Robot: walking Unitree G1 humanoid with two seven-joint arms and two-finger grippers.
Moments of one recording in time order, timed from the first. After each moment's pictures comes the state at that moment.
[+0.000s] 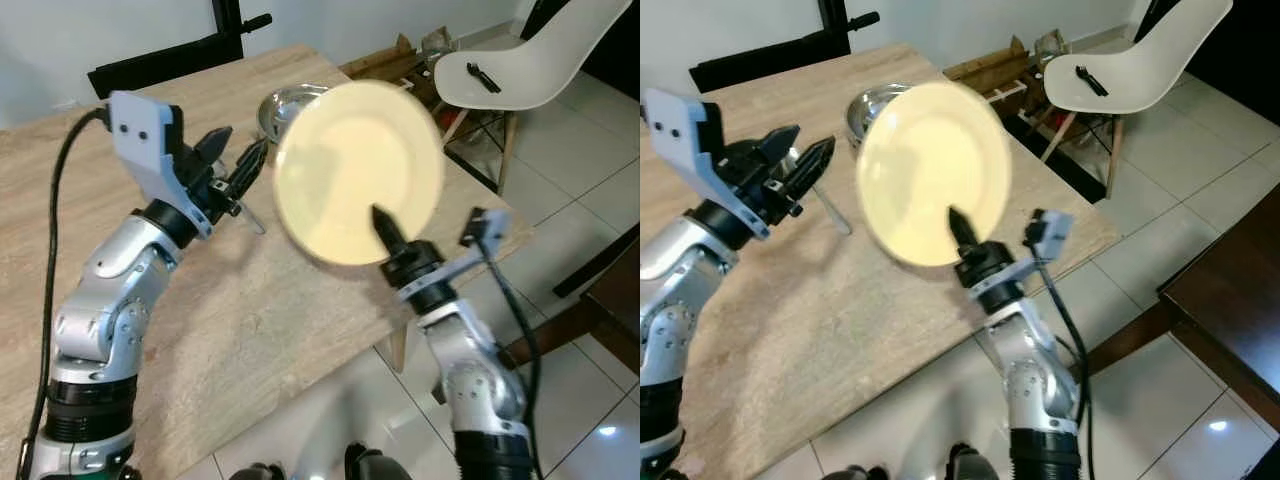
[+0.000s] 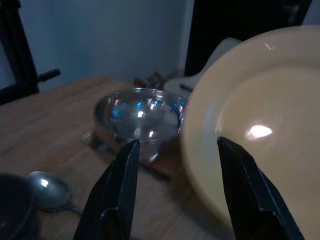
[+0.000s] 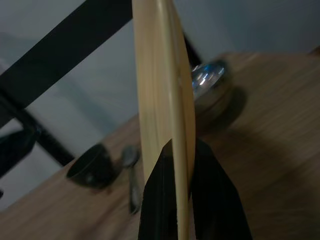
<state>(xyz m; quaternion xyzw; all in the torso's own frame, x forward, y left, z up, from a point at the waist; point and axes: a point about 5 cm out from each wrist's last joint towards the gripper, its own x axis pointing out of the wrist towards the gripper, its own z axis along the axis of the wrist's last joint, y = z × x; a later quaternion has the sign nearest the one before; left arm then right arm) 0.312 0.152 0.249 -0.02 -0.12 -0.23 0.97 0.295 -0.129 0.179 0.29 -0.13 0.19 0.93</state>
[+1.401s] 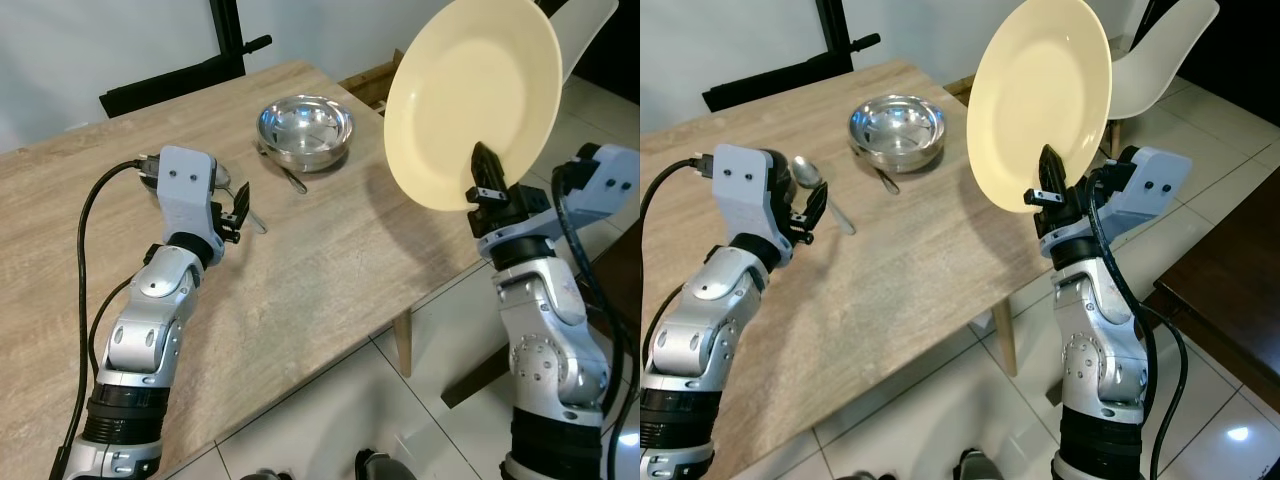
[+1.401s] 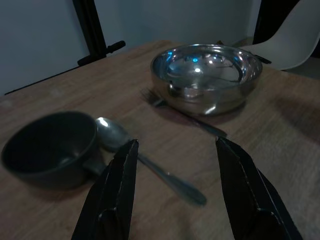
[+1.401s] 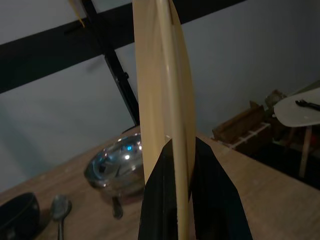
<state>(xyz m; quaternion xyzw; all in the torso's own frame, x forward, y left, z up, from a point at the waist) 0.326 0.152 0.208 0.03 -0.06 -0.07 0.99 0.296 -0.175 0.238 0.17 -0.20 0.07 0.96</state>
